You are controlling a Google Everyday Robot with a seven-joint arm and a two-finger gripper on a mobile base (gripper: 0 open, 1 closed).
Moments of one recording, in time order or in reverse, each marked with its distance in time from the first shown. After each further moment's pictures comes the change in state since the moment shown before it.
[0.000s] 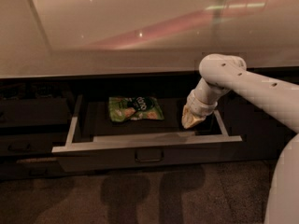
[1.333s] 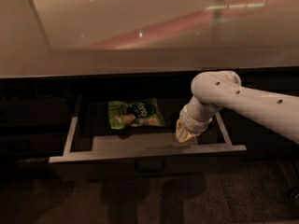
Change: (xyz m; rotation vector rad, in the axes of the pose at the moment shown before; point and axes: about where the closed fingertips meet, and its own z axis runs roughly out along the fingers) arm -0.047 0.037 0.013 0.029 0.039 -0.125
